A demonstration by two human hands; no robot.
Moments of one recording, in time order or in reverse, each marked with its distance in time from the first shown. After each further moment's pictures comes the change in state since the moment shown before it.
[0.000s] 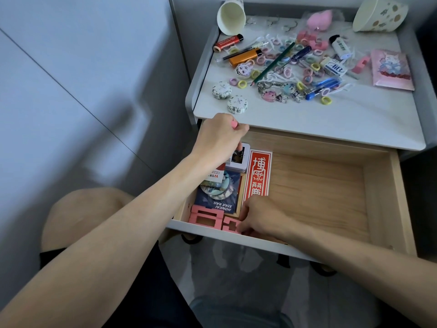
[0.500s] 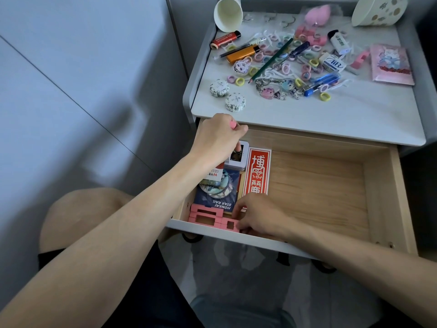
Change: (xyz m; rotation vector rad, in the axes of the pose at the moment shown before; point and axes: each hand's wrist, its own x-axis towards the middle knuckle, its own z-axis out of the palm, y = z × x) left_hand -0.001 -0.001 0.003 0.022 -0.034 -0.013; right_hand -0.002 0.000 -0.001 -0.068 -0.010 -0.146
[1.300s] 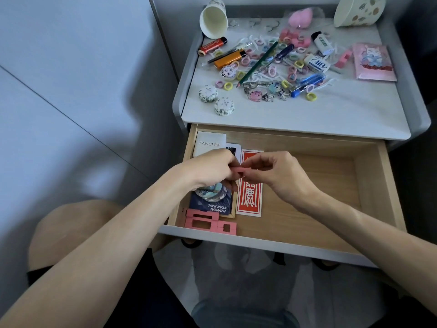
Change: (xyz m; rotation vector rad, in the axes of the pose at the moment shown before) left_hand -0.010 -0.016 0.007 0.128 -0.579 -0.044; right_hand -0.024 0.002 -0.069 0.532 0.425 -0.249
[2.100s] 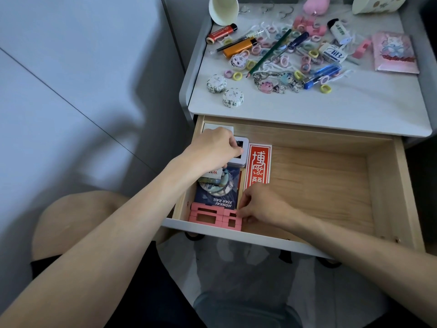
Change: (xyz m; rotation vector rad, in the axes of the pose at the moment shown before) left_hand 0.002 -0.002 -0.011 0.148 0.326 -0.033; right_hand 0.000 0.045 0.058 -0.367 -0.325 0.287
